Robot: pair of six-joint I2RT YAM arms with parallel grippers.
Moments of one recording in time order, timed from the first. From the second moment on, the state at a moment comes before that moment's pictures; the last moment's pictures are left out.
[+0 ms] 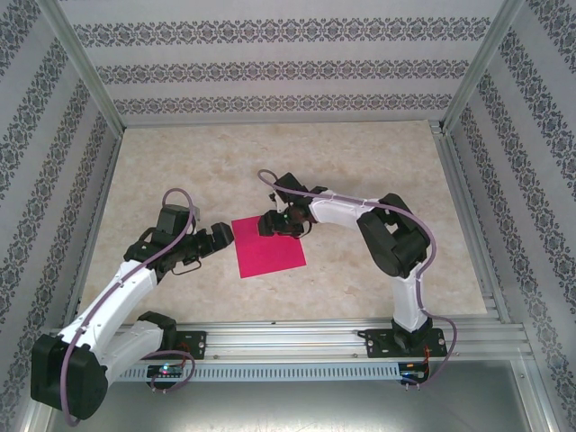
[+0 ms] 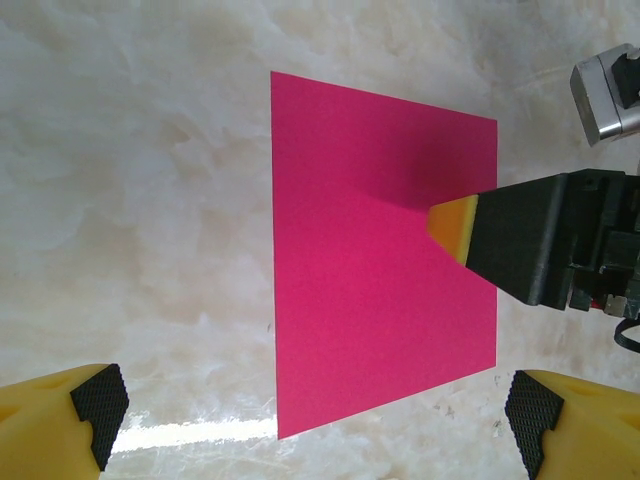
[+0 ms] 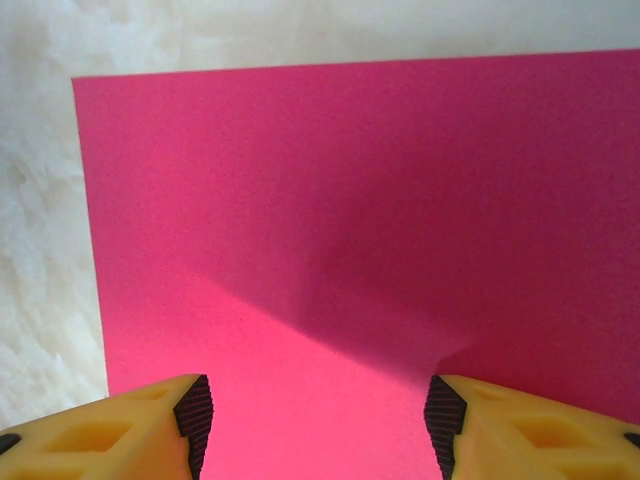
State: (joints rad) left arm -0.26 0.95 0.61 -0.54 0.25 -0.70; right arm 0.68 2.02 1.33 -0.43 -0.35 0.59
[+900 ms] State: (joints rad) left arm -0.45 1.22 0.67 -0.37 0.14 -0.74; right arm 0.67 1.77 1.24 -0.72 0.01 0.51
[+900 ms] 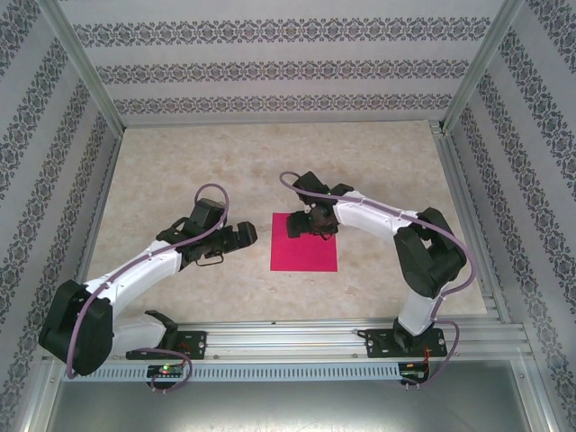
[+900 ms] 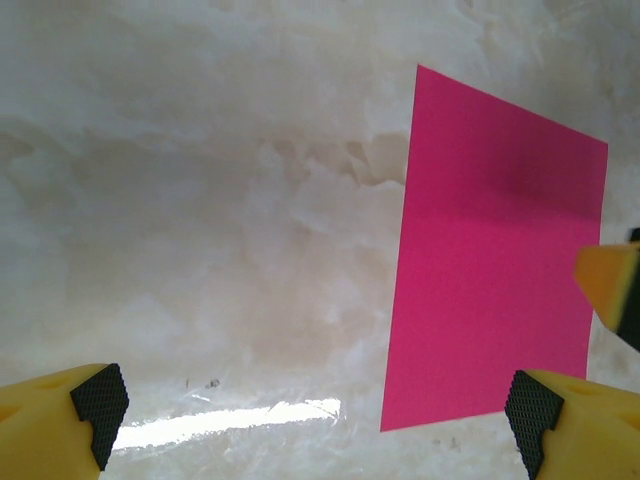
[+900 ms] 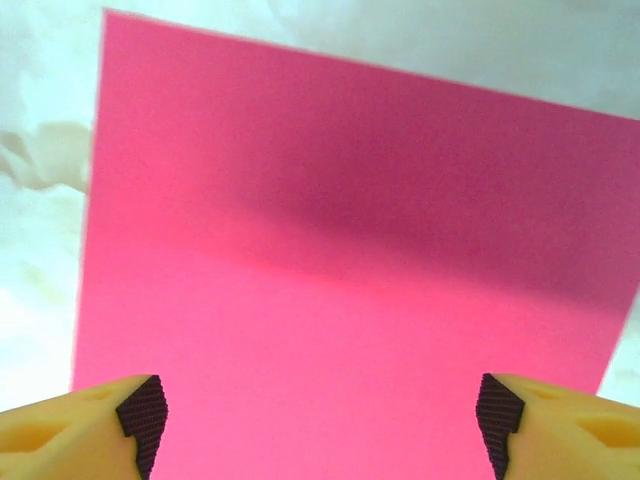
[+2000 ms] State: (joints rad) left arm -0.38 1.30 0.68 -0.32 0.22 -0.72; right arm 0.73 1.98 1.33 -0.78 0.03 0.42
